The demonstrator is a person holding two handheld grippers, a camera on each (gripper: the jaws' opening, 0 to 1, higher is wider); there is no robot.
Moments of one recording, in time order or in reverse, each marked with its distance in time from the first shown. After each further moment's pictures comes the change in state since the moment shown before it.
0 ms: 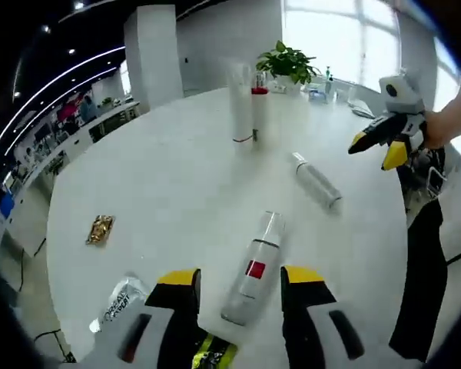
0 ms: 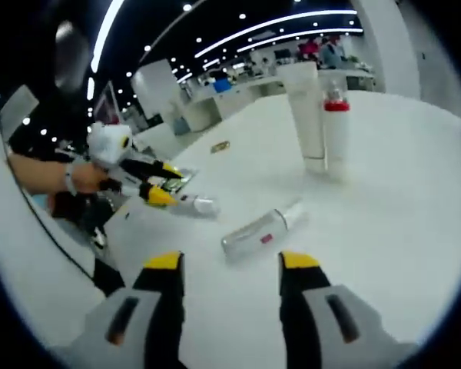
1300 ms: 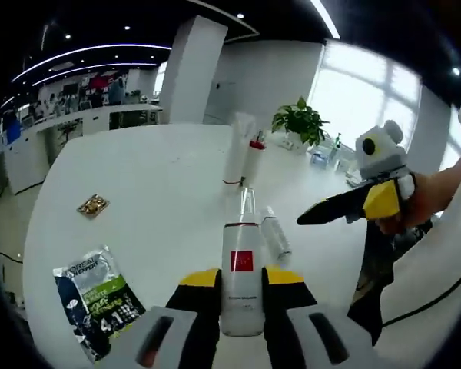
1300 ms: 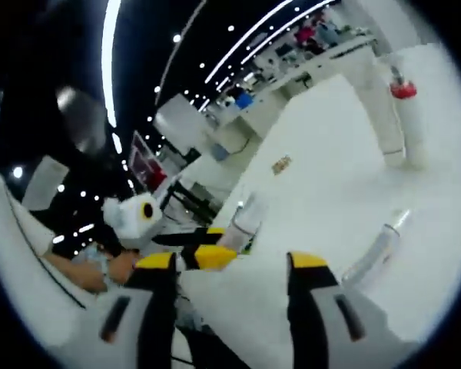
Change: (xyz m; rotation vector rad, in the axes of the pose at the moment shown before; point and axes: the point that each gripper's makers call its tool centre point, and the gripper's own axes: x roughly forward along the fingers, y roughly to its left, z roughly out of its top) left arm -0.067 -0.055 0.033 -0.380 -0.330 -0.053; right arm 0.047 0.114 0.065 0.444 -0.104 0.358
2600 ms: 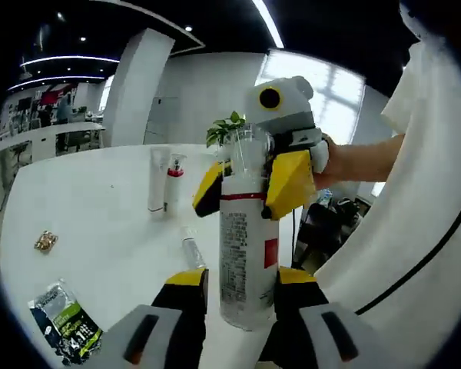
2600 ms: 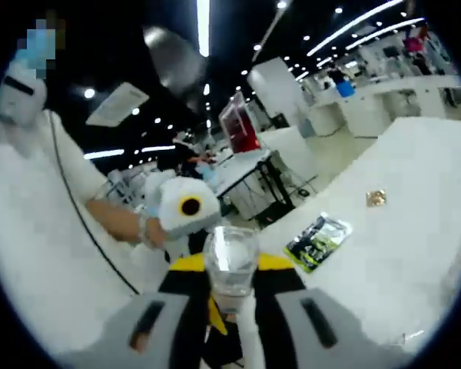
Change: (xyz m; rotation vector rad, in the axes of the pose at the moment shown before) left arm -0.040 -0.095 0.017 0.131 -0.010 -0.409; right arm -0.007 0.119 -0.006 -0.631 0.386 0.451
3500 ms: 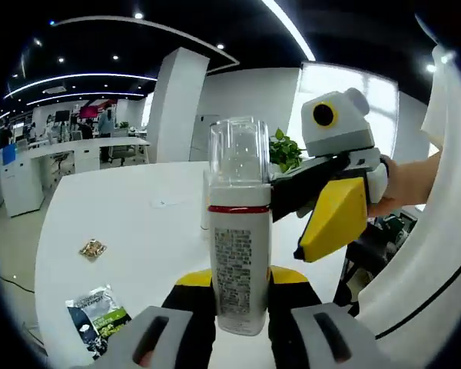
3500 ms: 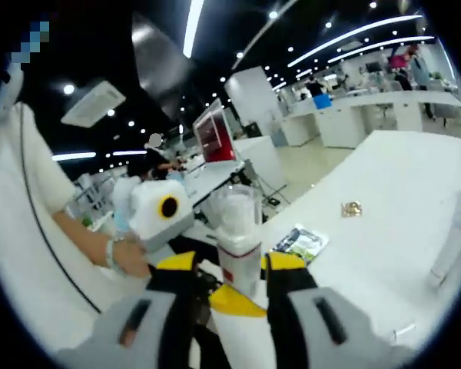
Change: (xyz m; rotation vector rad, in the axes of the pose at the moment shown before) left arm -0.021 0.066 0.020 -0.018 -0.080 0.450; right arm 0.011 -0.036 0.016 0.099 -0.105 -0.286
